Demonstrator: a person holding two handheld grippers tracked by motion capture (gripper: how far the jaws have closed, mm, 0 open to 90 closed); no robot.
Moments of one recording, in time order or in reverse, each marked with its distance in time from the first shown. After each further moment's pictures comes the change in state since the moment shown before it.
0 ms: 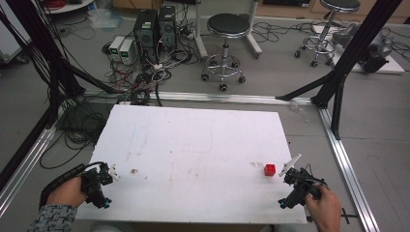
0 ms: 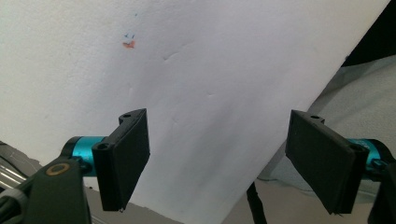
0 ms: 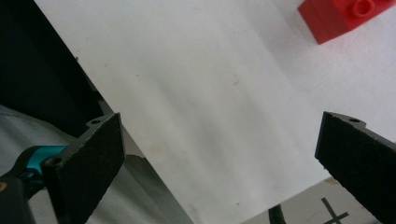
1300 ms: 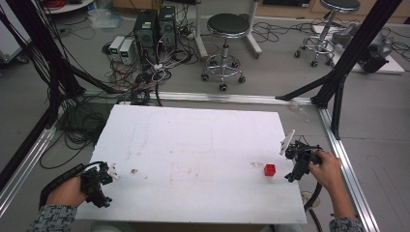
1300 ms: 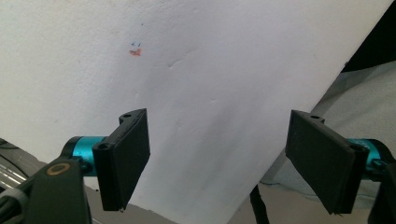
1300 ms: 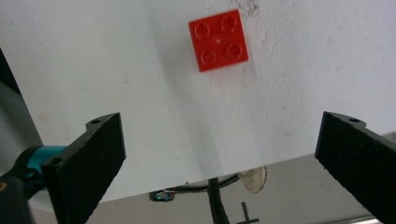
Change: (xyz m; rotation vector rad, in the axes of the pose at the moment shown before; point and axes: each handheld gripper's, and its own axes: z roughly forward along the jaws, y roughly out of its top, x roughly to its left) left arm -0.001 0.000 -0.004 -0.028 0.013 0.010; right arm -0.084 0.045 -0.010 0.084 0.003 -0.323
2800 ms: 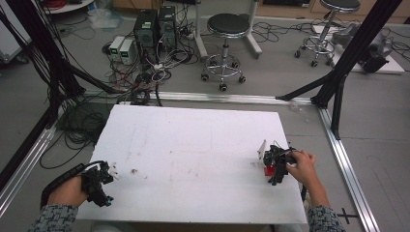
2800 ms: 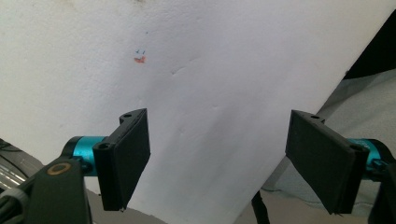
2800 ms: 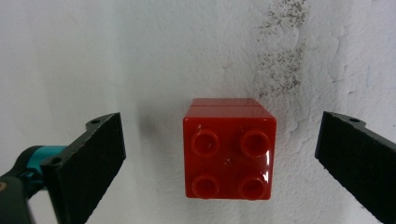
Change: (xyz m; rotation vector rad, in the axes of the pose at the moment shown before) left arm -0.001 0.002 0.000 -0.016 0.015 -0.008; right arm -0.004 0.048 0.069 0.071 0.027 -0.226
